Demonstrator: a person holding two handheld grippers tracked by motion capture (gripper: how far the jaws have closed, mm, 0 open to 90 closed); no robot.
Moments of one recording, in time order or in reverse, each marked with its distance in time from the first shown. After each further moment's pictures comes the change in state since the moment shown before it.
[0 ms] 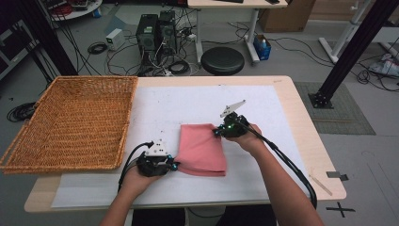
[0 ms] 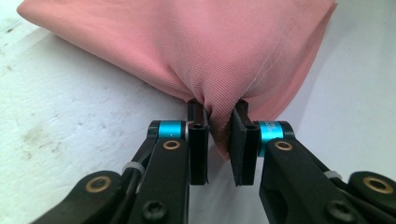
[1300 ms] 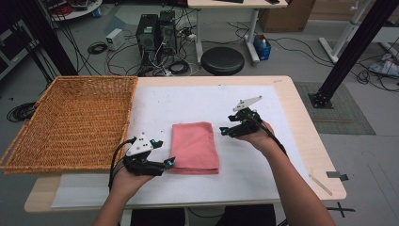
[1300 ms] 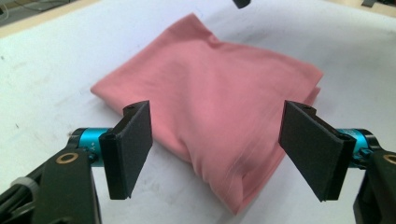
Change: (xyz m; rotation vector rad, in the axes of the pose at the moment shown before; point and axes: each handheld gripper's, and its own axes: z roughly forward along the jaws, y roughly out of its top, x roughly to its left) left arm -0.011 0.022 -0.049 -0.197 0.152 -0.053; right arm -0.008 -0.009 -0.046 -0.092 -0.078 0.054
